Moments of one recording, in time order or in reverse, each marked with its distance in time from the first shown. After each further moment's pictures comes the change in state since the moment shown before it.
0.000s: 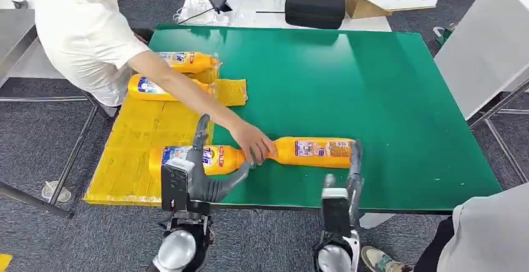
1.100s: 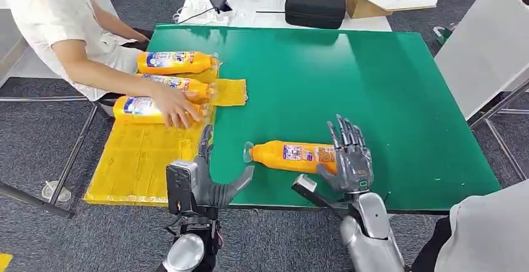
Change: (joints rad) left arm -0.015 -0.020 -0.047 0.059 0.090 0.086 -0.041; right arm -0.267 -0.123 -0.234 0.317 0.886 -0.020 0.132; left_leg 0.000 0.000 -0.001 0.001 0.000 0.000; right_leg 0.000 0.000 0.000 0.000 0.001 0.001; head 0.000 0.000
